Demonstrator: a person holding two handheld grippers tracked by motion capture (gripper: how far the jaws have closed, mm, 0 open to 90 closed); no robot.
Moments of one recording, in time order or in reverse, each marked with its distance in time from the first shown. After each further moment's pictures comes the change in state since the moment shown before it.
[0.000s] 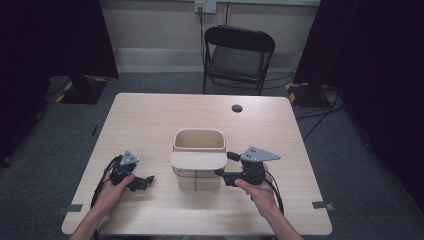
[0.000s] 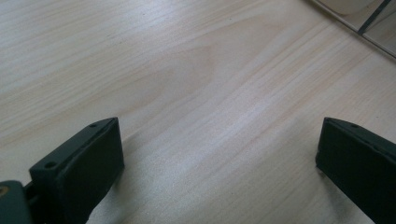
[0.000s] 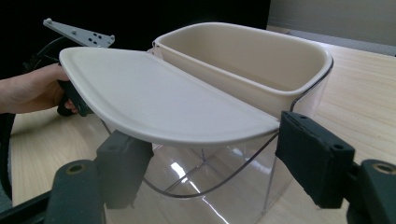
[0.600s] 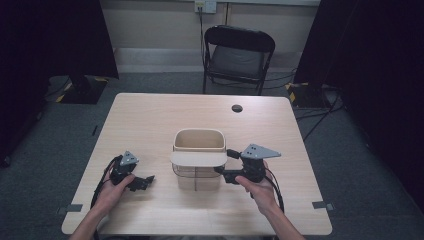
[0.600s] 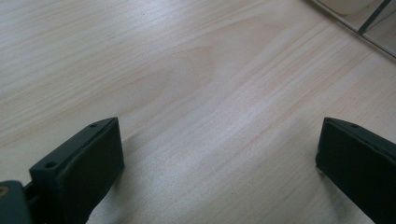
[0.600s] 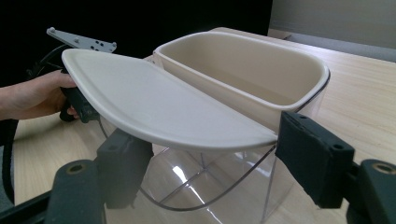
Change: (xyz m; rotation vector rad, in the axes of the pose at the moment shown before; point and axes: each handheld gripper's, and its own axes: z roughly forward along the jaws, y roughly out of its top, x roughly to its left) left arm 0.000 0.000 0.000 0.001 0.000 0.002; right arm -0.002 0.007 0.001 -0.011 0.009 0.000
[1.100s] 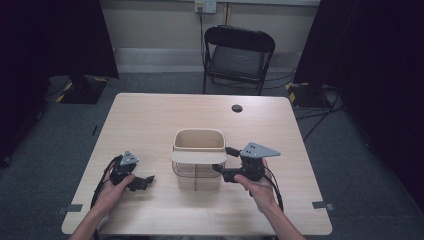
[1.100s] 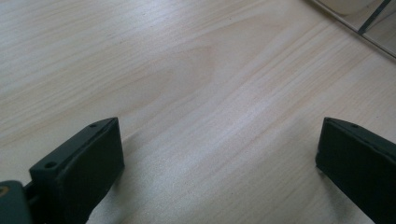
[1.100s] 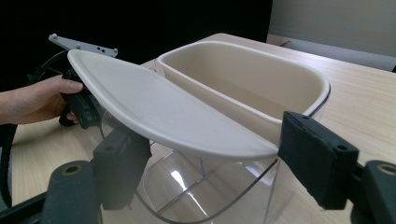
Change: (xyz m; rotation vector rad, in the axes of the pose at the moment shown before) left arm 0.000 0.000 0.000 -0.001 0.000 -0.001; right arm 0.002 0.006 0.001 -0.017 -0.004 -0.013
